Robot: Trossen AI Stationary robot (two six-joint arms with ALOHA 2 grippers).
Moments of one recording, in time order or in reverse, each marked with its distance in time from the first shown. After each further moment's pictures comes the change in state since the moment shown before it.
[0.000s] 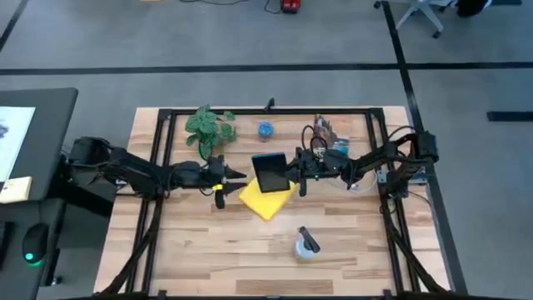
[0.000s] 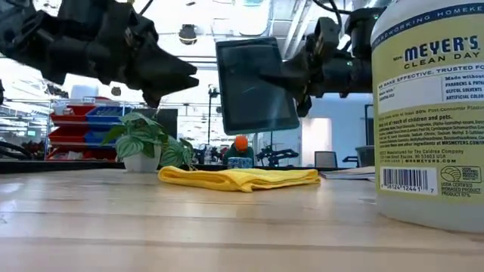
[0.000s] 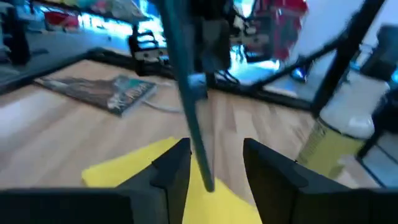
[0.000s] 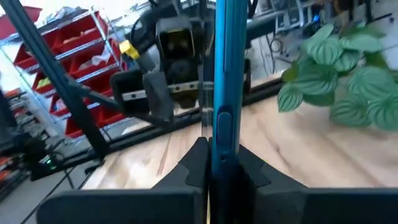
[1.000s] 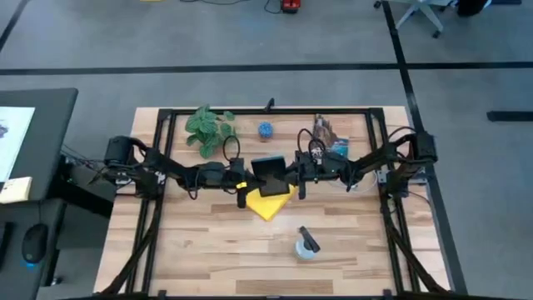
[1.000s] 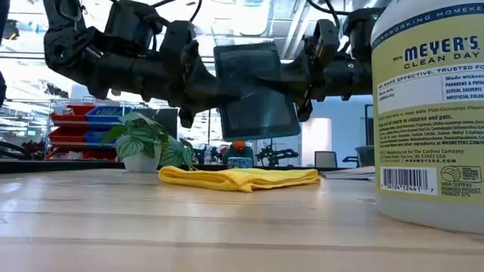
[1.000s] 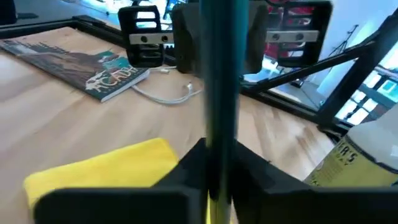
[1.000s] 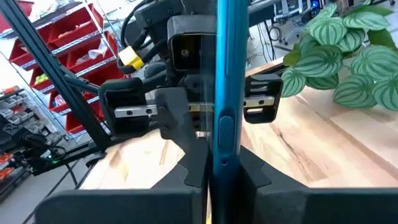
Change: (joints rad) left arm 0.013 0.307 0.218 0.023 0.056 -0.119; right arm 0.013 0.011 0.000 -0.050 0.011 0.030
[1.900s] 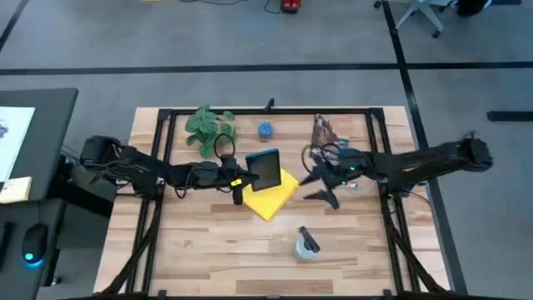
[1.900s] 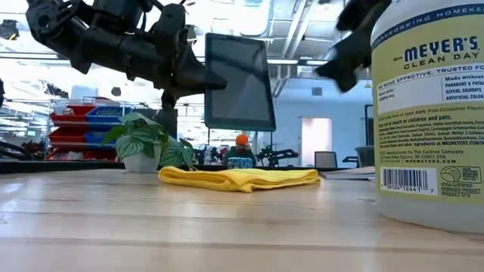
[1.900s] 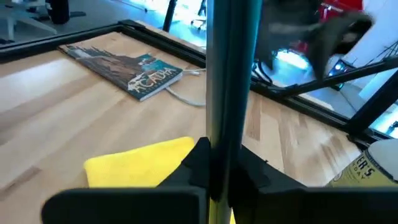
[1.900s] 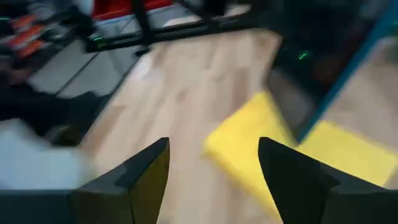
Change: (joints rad) left arm -0.042 -0.243 0.000 -0.340 -0.194 -0.023; right arm 0.132 -0.686 -0.001 -1.066 -0.192 -0.221
